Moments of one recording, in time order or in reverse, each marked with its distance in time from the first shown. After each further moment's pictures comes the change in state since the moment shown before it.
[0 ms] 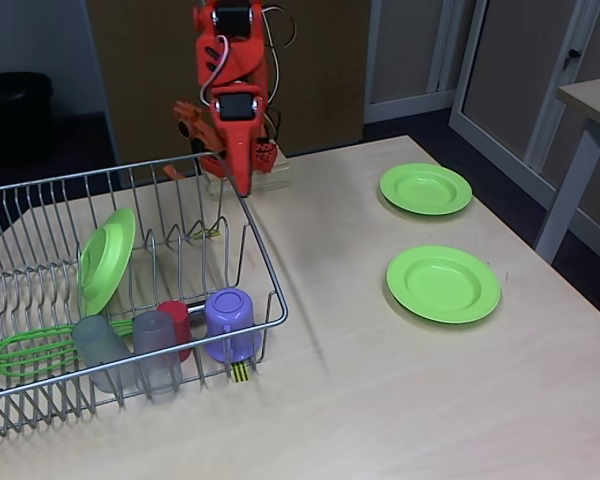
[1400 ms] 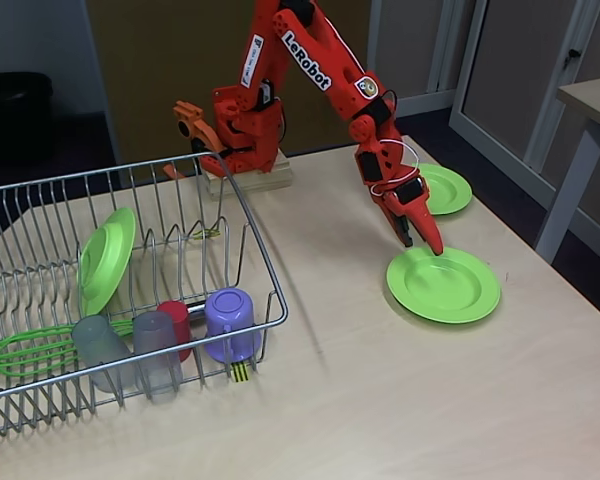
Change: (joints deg) arm -45.3 -53.2 -7.6 -38.6 20.3
